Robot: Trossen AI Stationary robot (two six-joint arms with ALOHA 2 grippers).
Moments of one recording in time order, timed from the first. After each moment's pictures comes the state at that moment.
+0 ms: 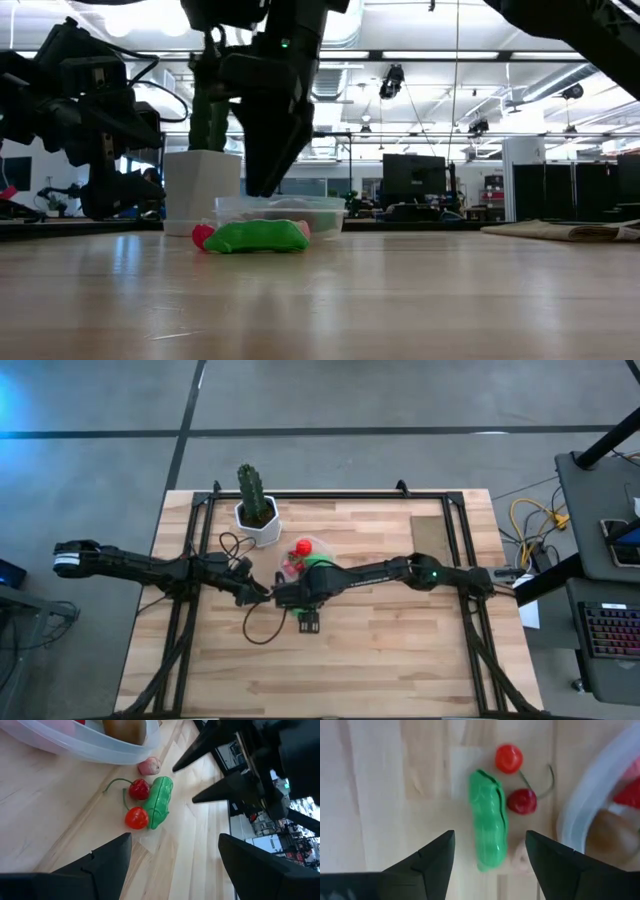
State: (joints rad) left arm 0.09 0.85 0.04 0.41 0.29 -0.88; right arm 0.13 2.47 2.33 -1.20 0.06 0.14
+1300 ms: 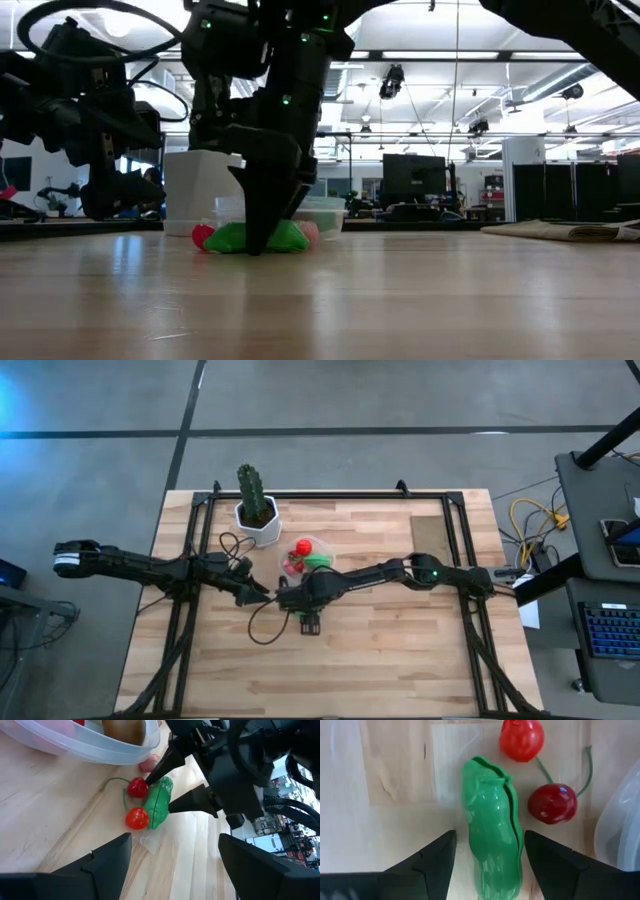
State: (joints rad) left arm 0.09 0.85 0.04 0.41 0.29 -0.87; right arm 0.13 2.47 2.12 -0.99 0.05 0.15
